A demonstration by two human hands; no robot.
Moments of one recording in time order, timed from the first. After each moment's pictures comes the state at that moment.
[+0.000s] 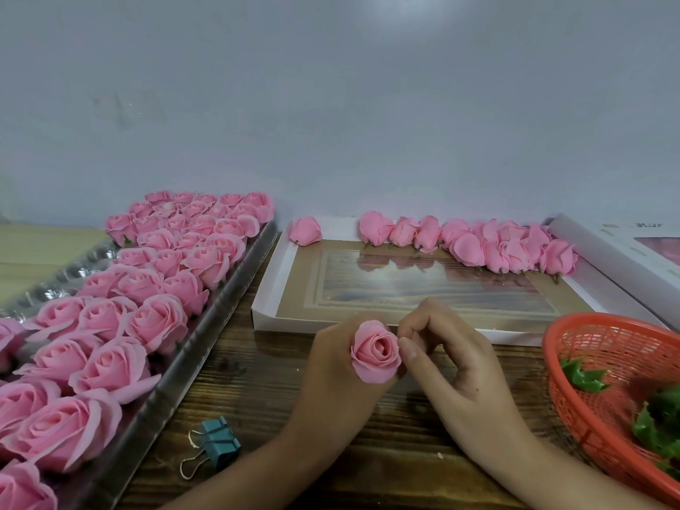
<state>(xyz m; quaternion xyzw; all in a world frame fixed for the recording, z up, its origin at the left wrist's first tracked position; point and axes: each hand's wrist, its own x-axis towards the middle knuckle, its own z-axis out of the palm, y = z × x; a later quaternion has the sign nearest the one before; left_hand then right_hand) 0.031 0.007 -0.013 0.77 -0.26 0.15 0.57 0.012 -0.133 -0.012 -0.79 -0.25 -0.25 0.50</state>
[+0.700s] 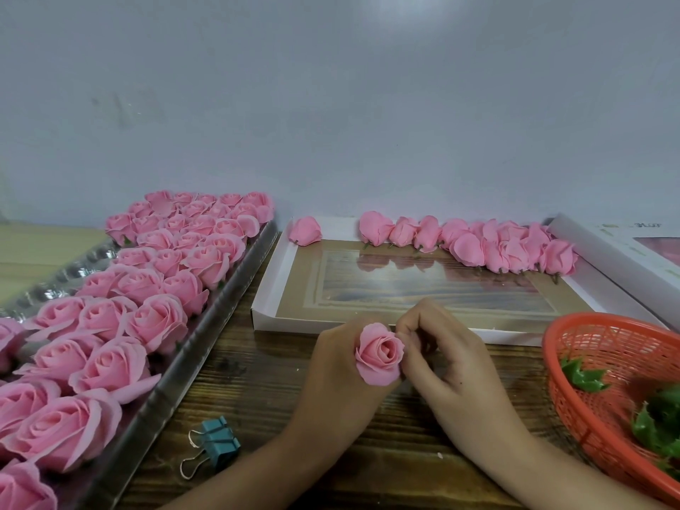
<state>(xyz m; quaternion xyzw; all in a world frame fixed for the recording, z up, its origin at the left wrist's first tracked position) 0.032 0.006 -0.017 0.77 -0.27 0.15 0.56 0.015 -0.131 -0.012 -0.83 -0.22 -0.25 0.45</state>
